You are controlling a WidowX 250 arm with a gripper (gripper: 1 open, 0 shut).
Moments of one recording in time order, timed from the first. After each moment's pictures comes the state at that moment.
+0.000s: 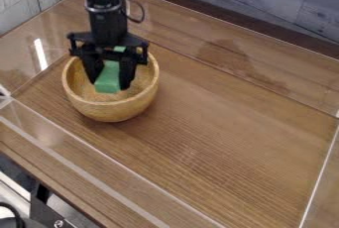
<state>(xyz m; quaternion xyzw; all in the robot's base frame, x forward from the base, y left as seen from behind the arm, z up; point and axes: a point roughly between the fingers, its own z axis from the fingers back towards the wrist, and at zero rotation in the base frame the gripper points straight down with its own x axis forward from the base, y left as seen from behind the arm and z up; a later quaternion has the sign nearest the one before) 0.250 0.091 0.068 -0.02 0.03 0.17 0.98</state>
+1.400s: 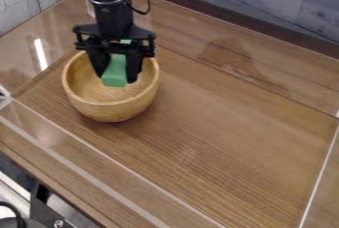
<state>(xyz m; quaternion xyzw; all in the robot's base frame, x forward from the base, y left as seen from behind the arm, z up) 0.257 0.083 0.068 -0.02 0.01 0.17 0.99</state>
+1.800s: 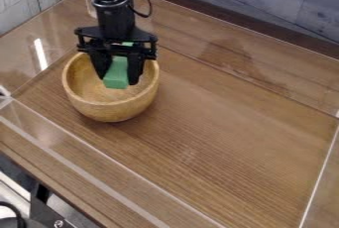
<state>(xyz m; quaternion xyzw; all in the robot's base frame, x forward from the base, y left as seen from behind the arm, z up) 0.257 0.082 0.066 -0.02 0.01 0.17 0.99</state>
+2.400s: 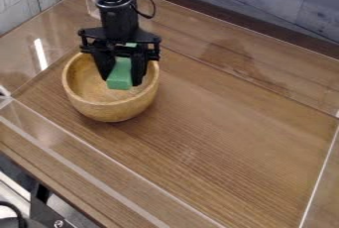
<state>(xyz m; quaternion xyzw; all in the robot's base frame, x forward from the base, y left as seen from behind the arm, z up) 0.258 0.076 0.066 -0.02 0.01 0.17 0.99</state>
